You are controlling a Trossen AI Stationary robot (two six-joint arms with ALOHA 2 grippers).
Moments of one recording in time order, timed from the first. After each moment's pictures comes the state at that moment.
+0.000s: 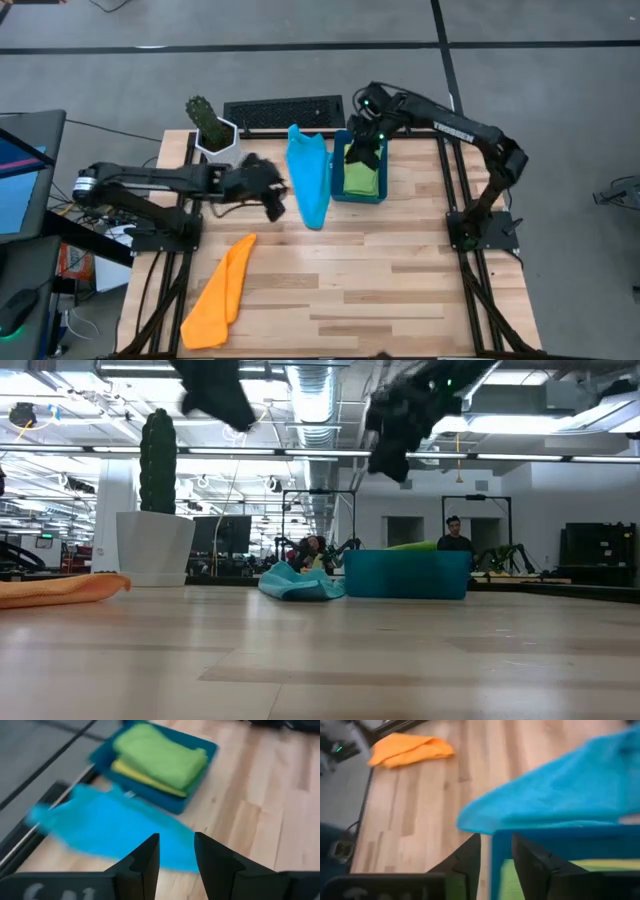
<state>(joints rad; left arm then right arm) 0.01 1.24 1.07 -0.57 -0.38 -0.29 -0.61 1.69 1.53 -0.90 -0.68 -0.33</state>
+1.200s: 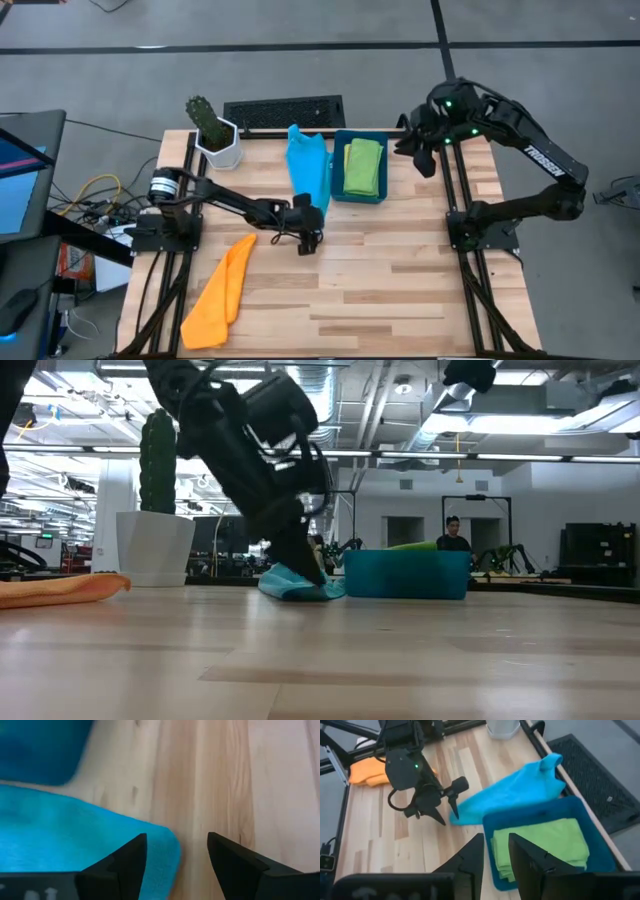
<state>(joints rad) -0.04 1.86 0.97 0.00 -0.19 -0.02 -0.53 1.18 1.53 -1.15 -0.34 -0.16</state>
